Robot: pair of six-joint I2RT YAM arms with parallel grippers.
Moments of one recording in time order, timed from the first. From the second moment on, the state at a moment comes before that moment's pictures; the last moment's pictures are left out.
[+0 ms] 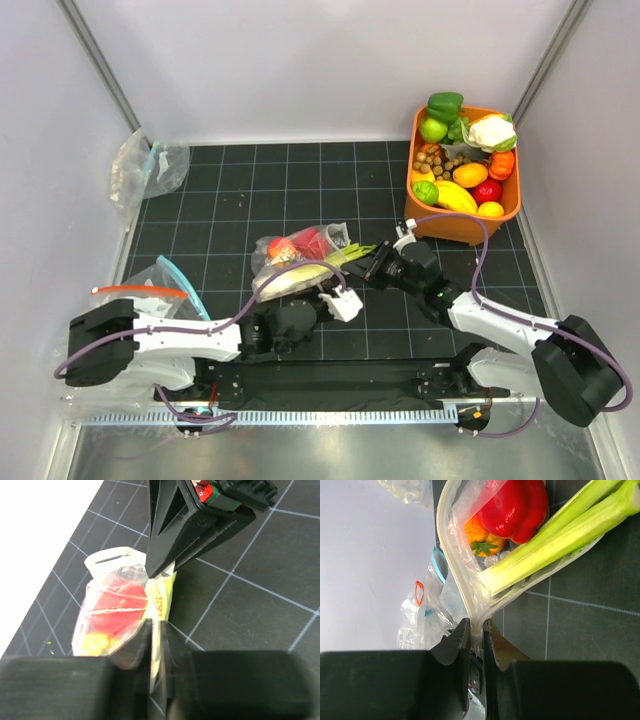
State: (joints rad) left arm -1.34 1.24 0.54 0.41 -0.65 0.42; right arm 0.64 1.13 0.41 0.36 -0.18 1.20
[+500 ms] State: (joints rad) left arm -1.32 1.38 0.54 0.42 -0.66 0.42; right arm 0.64 1.17 0.41 0.40 -0.24 1.23
